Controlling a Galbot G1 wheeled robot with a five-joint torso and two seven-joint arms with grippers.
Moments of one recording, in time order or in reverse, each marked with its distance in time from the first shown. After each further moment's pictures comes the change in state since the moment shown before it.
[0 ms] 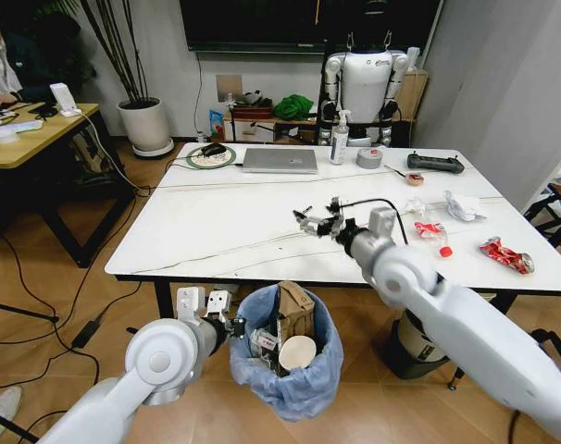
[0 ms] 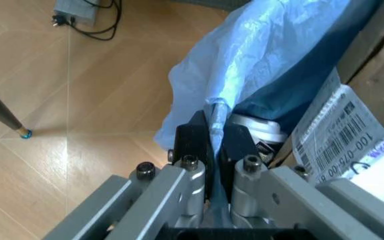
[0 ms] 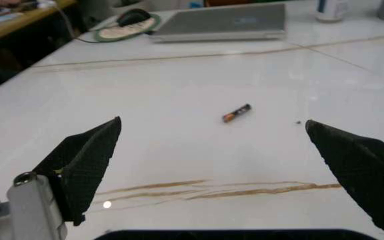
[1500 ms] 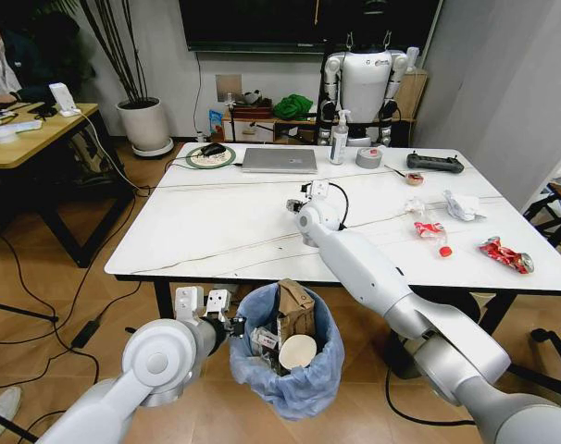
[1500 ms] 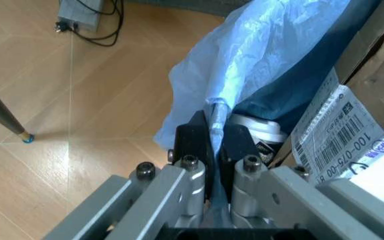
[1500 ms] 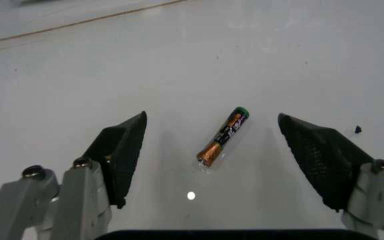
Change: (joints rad) left arm 0.006 0.004 -0.021 -0.013 0.004 0.000 0.005; right arm 0.253 0.442 -0.005 -0.706 -0.090 0.003 0.134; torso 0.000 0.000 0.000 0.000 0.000
